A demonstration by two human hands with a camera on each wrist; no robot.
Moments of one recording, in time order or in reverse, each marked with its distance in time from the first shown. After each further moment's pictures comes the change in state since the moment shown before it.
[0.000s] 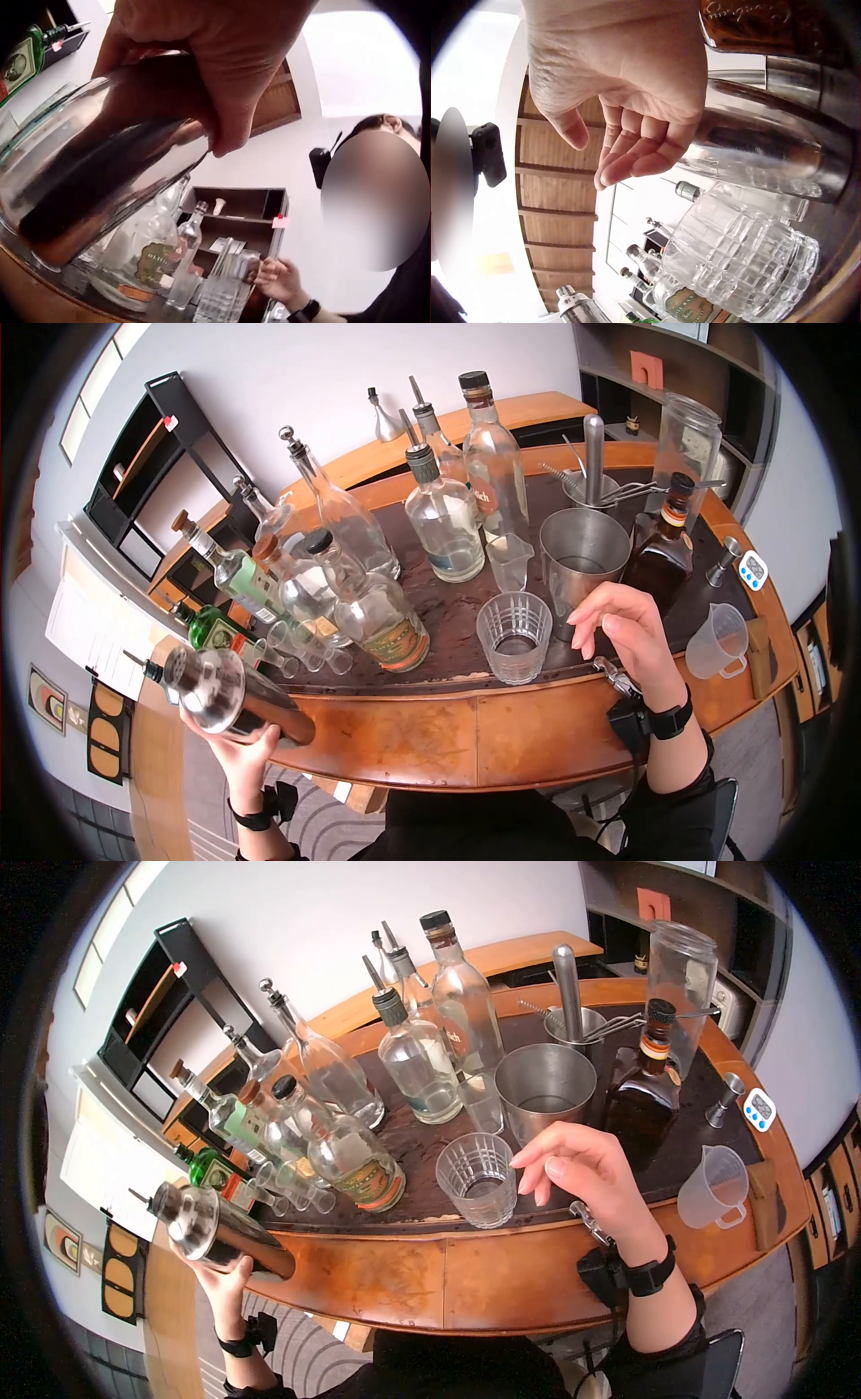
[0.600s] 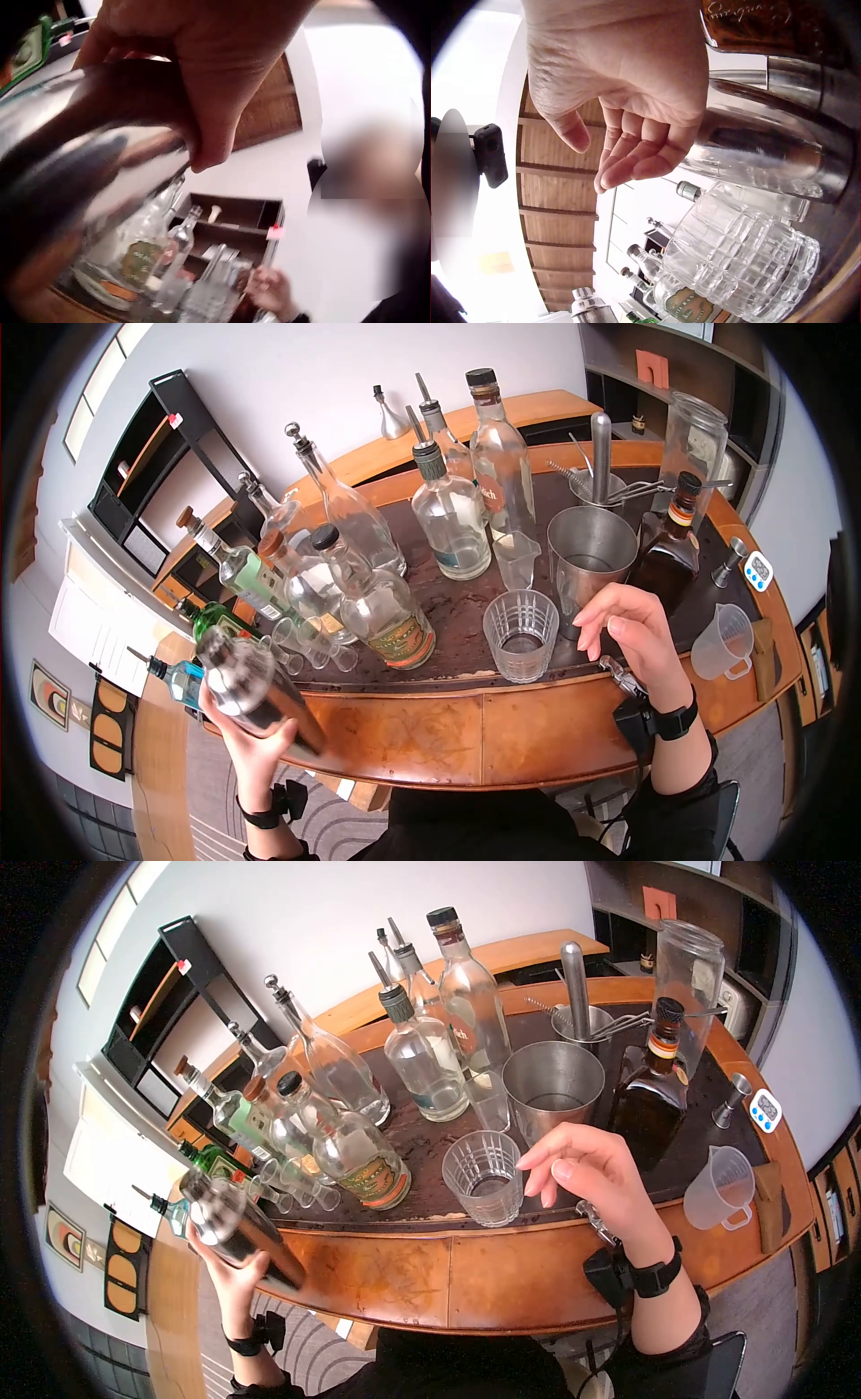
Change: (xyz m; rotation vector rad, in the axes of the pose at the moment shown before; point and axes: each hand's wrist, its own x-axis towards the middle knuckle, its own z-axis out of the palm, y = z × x) left_hand 0.006 0.000 -0.003 0.132 -0.103 -0.008; right_hand -0.001 -0.001 0.000 -0.011 -0.020 0.014
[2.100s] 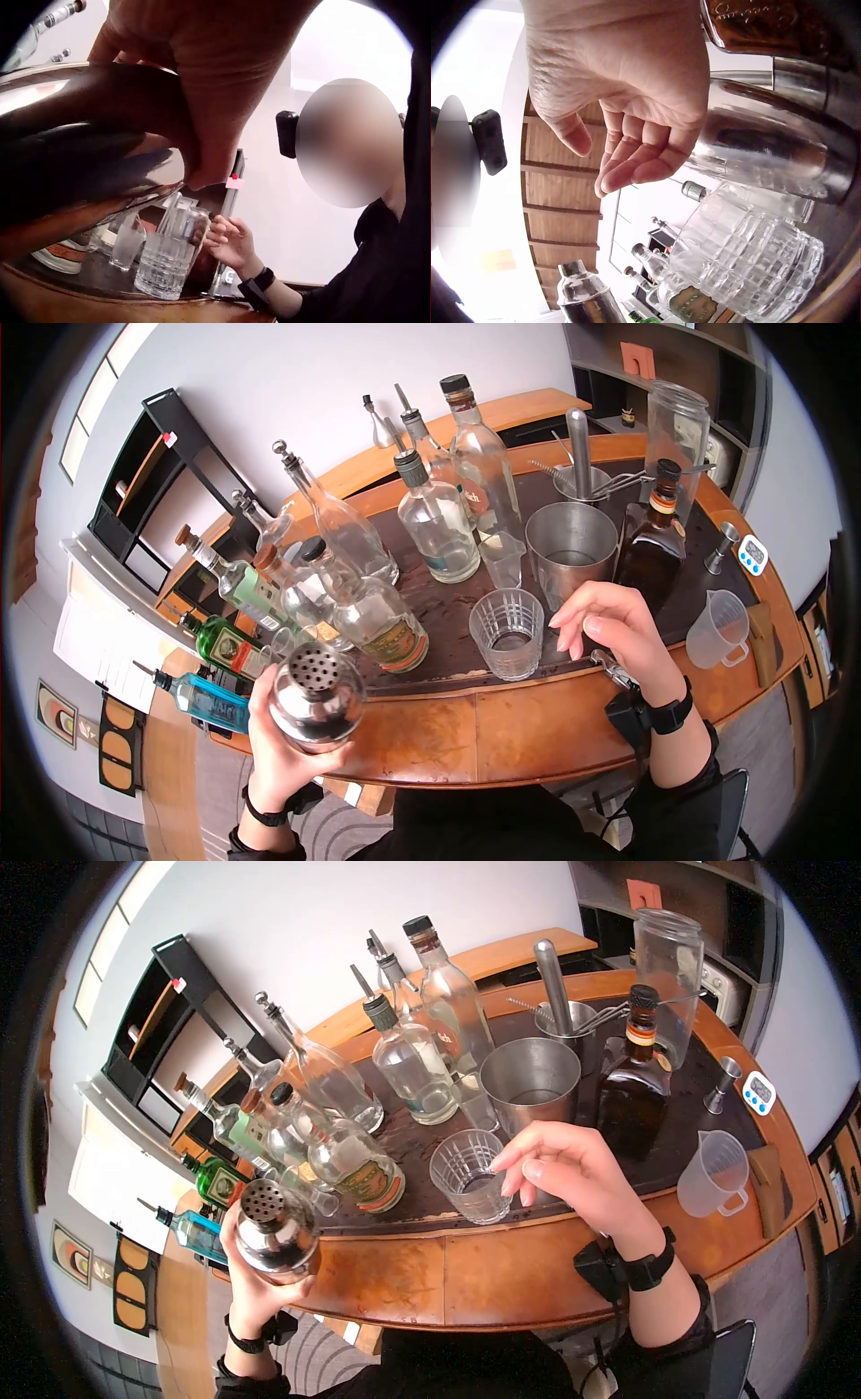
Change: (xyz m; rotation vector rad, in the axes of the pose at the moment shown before) left_hand 0.009 0.044 0.030 0.189 -0.371 0.372; right_hand -0.002 -0.005 0.004 0.028 -0.026 0.029
